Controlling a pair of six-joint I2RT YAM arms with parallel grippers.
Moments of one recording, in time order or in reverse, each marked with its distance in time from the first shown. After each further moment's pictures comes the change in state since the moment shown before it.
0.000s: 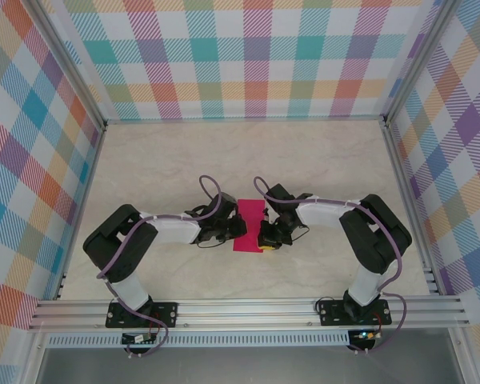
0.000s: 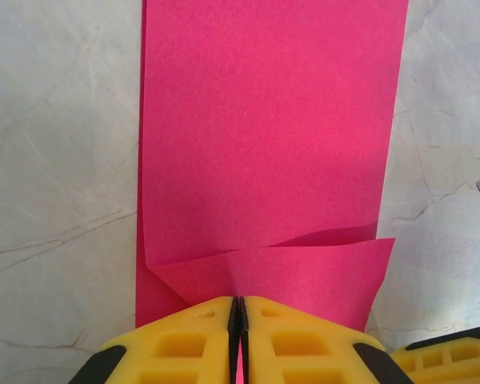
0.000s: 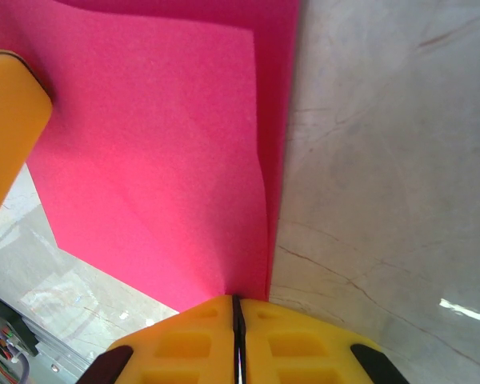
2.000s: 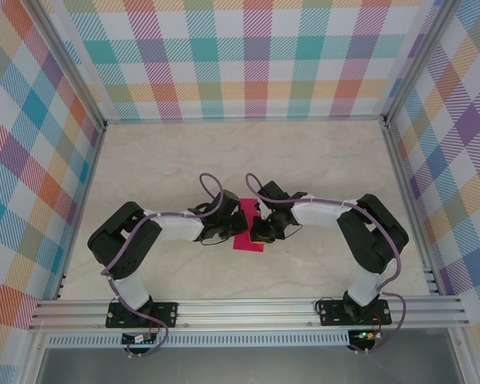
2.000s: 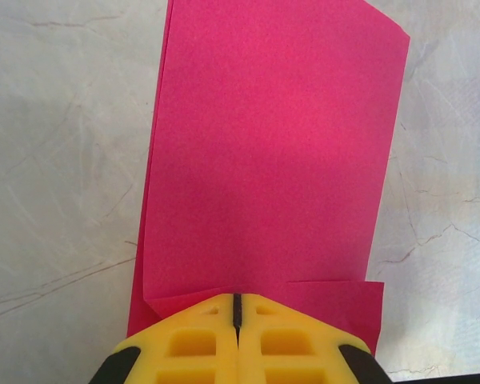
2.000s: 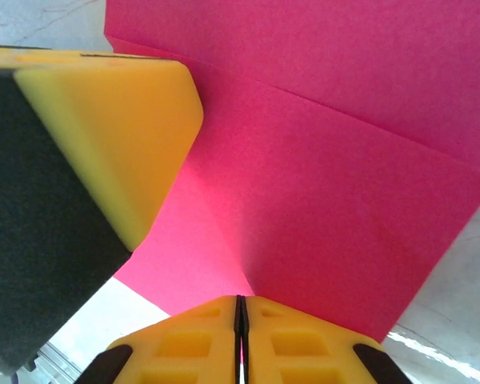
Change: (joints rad) left arm -0.001 0.037 0.039 0.013 -0.034 -0.057; right arm 0.043 0.008 0.056 0.074 0.033 -0.032
